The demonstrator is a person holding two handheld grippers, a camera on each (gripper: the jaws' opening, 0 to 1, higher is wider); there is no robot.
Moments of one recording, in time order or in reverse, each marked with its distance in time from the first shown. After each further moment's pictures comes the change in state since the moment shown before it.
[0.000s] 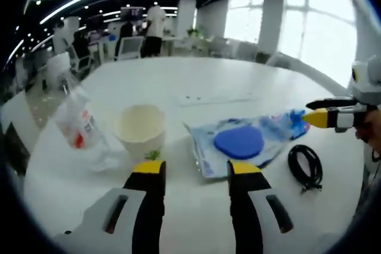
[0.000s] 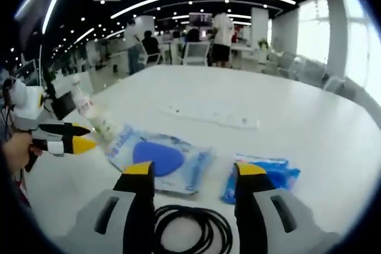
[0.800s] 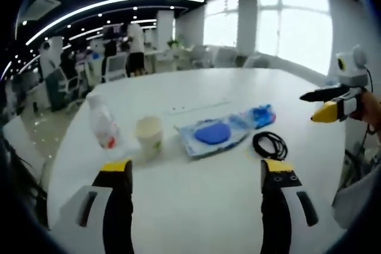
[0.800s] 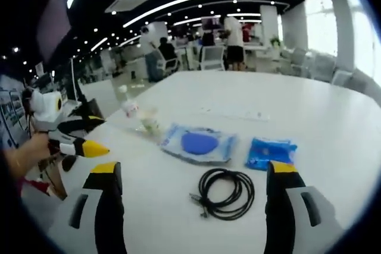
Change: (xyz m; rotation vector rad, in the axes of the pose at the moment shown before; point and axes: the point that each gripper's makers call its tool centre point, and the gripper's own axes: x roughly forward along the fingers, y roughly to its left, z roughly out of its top) left arm -0.119 -0.016 -0.003 0.124 -0.049 -0.078; right arm -0.118 0.060 -0.009 0.051 -0.001 0.134
